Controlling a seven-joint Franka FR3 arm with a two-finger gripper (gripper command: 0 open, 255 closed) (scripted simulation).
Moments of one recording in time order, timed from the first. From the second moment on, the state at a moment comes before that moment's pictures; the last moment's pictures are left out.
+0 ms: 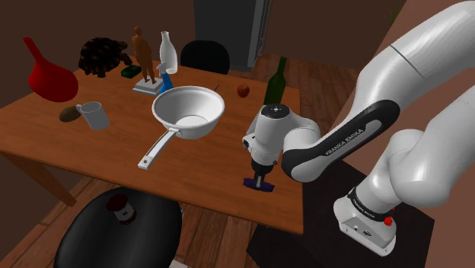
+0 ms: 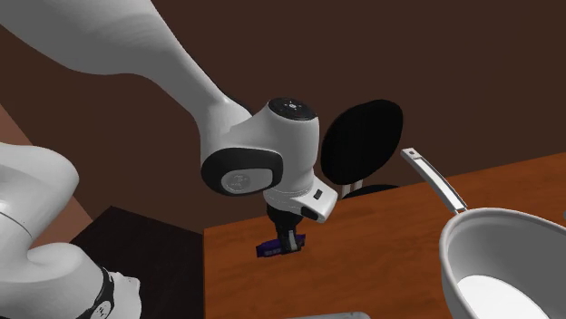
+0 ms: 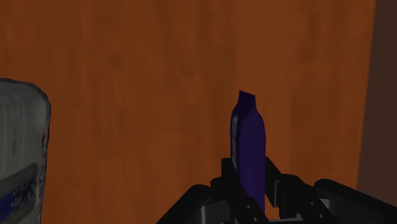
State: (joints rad) arm 0.30 -0.07 0.36 -2.70 0.07 2.60 0.00
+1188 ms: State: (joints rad) arm 0.32 -0.25 0.34 -2.67 0.14 2.40 -0.04
